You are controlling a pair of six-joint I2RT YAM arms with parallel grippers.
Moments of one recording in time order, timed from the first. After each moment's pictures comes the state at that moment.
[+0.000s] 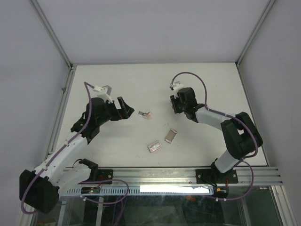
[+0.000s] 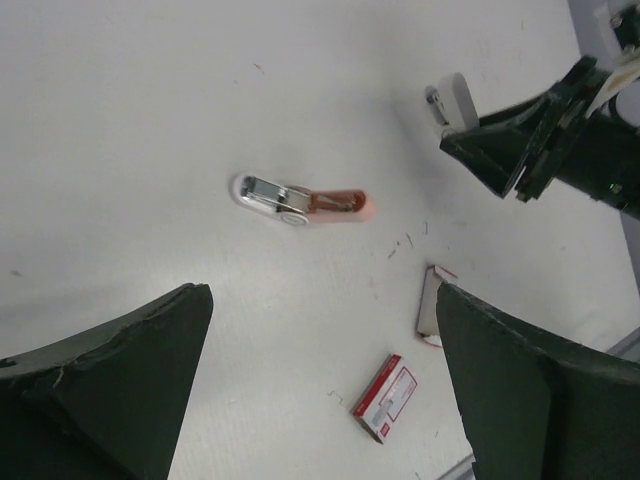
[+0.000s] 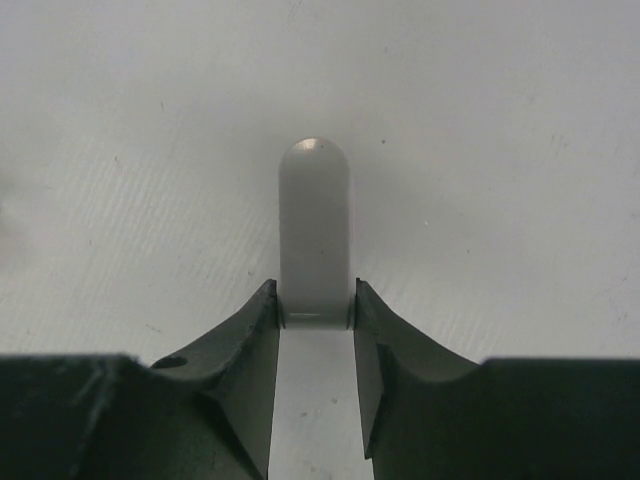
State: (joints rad) left arm -0.33 0.90 0.67 -0.18 0.18 -0.55; right arm 0.50 1.64 0.89 0.07 0.07 -0.02
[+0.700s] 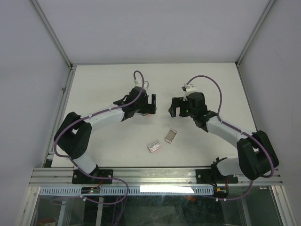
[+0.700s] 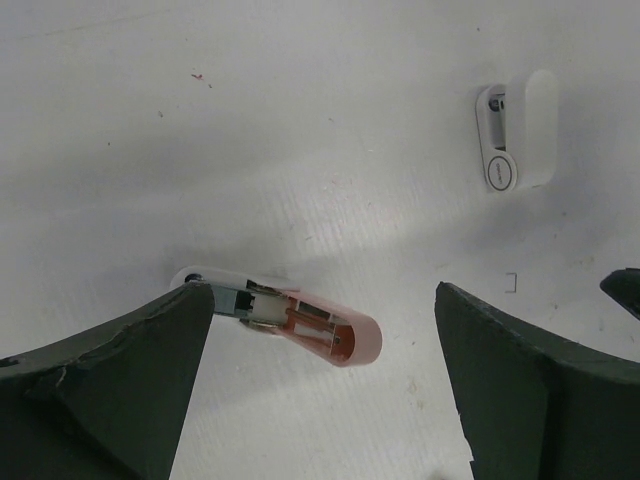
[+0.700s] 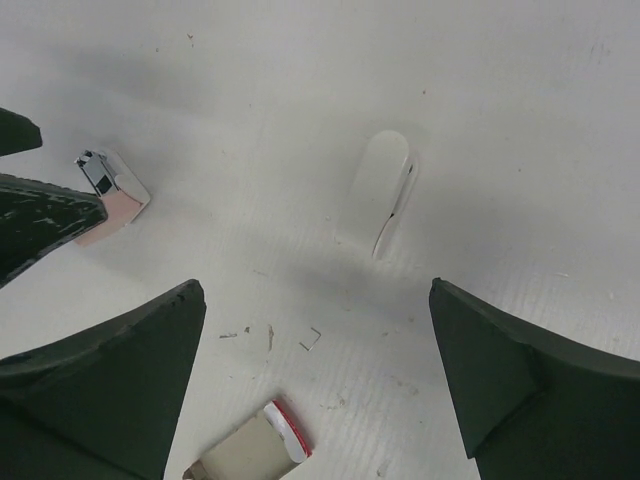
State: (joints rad) left arm -0.68 1.64 1.04 -0.09 -0.13 -0.44; right arm 0.47 1.35 0.70 0.06 -0.04 0.27
